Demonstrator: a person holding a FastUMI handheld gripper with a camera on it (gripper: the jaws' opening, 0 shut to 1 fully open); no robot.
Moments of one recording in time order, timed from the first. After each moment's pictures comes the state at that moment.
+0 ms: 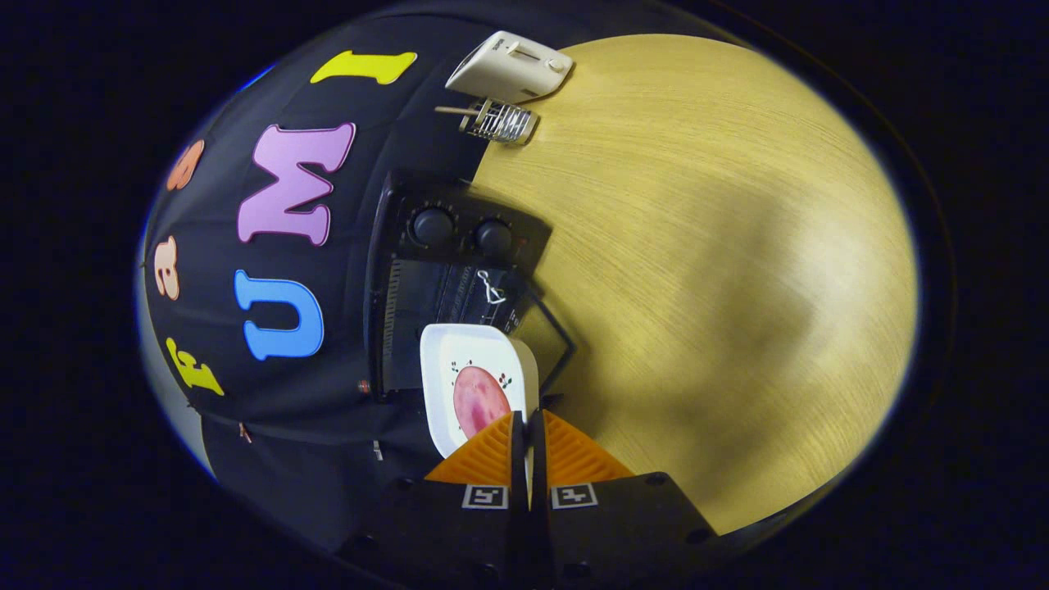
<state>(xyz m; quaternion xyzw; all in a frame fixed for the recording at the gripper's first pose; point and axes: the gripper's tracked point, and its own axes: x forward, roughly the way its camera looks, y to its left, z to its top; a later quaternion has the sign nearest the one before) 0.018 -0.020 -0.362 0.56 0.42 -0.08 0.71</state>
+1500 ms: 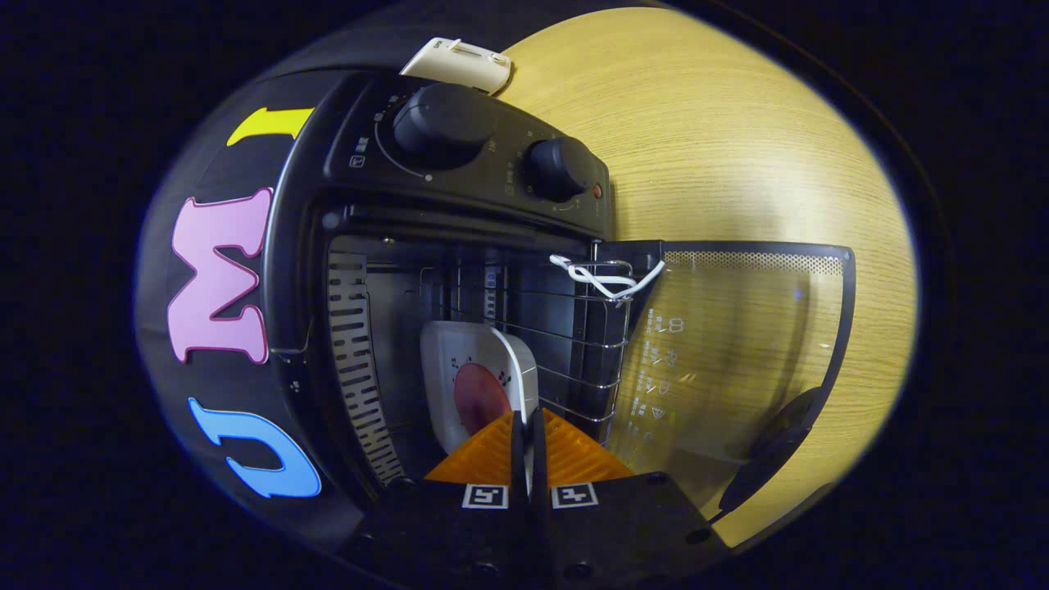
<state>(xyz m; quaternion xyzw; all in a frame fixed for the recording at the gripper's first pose) 0.206 0.053 -0.422 0.64 0.30 -0.30 0.64</state>
